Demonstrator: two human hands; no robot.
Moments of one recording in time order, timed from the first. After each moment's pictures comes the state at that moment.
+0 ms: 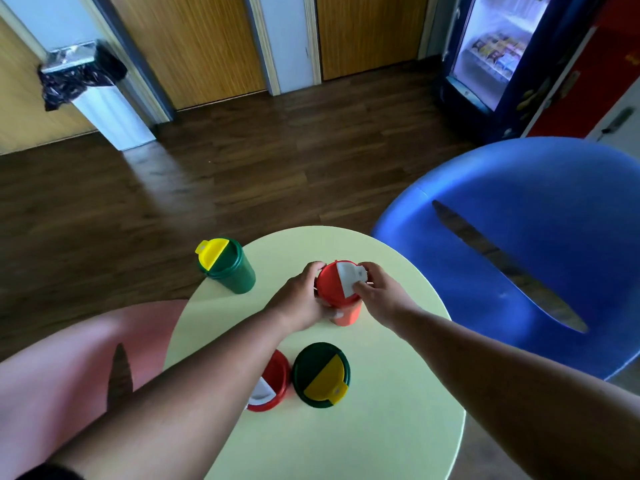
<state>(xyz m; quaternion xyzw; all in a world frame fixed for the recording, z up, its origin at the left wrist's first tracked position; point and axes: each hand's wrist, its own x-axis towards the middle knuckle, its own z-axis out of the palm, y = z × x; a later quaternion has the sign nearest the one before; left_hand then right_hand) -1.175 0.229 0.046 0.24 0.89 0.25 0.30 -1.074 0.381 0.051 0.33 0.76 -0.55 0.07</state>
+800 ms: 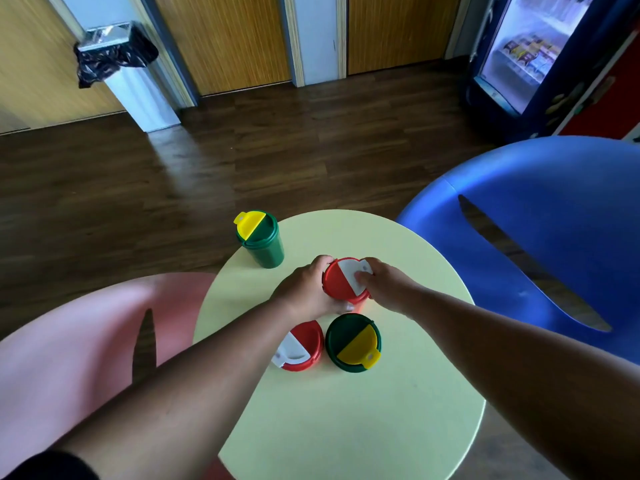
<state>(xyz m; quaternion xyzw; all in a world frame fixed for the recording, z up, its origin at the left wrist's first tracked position) -1.164 0.171 0.061 0.26 0.90 0.23 0.26 -1.090 0.338 0.054 0.26 0.83 -0.46 0.17</state>
